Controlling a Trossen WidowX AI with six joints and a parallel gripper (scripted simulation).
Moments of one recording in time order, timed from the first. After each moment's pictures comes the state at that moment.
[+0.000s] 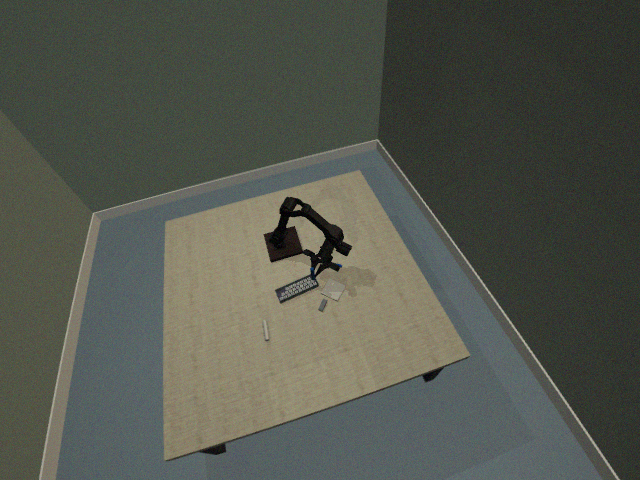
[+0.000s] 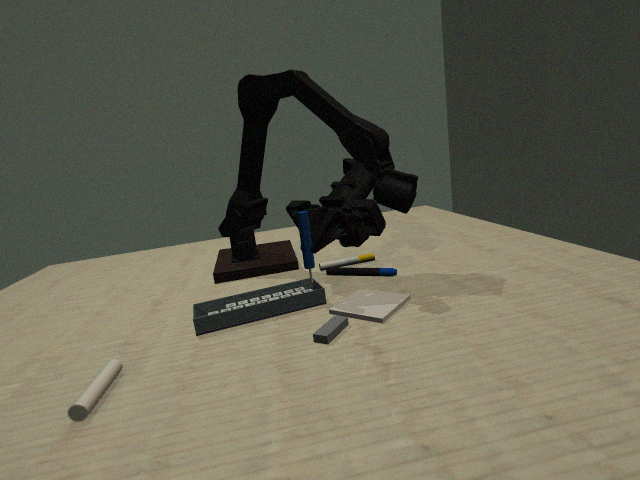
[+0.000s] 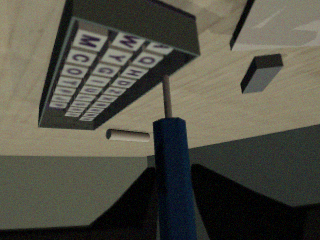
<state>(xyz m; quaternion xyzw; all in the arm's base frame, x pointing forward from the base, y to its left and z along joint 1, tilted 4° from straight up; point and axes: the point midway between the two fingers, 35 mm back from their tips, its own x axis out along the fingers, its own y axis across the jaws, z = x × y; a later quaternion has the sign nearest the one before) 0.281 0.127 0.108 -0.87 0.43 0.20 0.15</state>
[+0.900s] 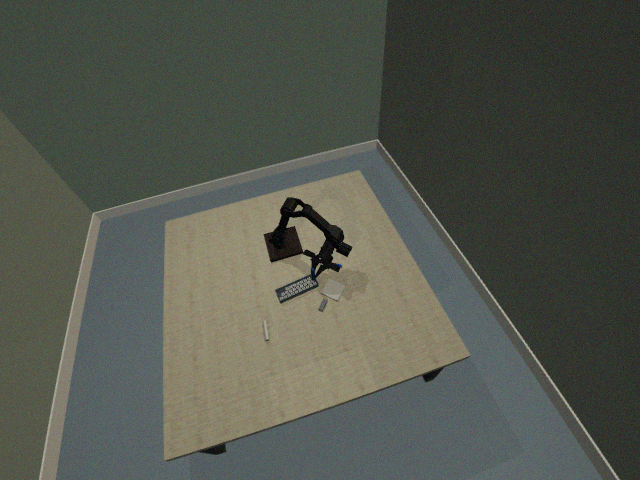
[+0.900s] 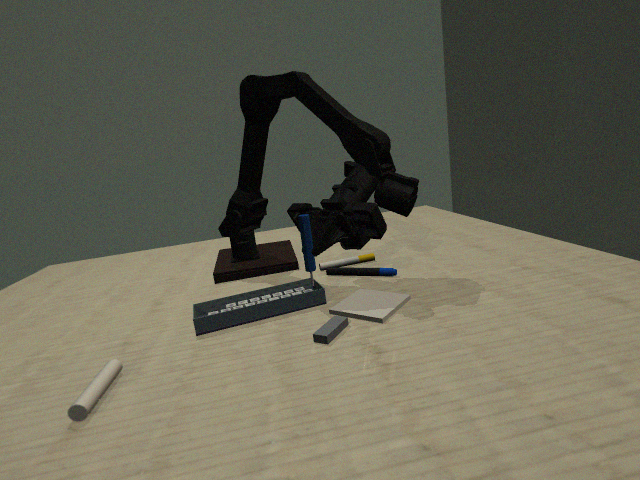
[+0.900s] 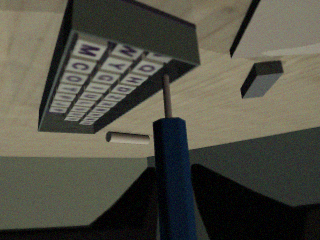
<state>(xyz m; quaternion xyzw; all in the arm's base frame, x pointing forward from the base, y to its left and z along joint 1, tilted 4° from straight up) 0.281 0.129 0.102 -0.87 0.43 0.20 0.15</state>
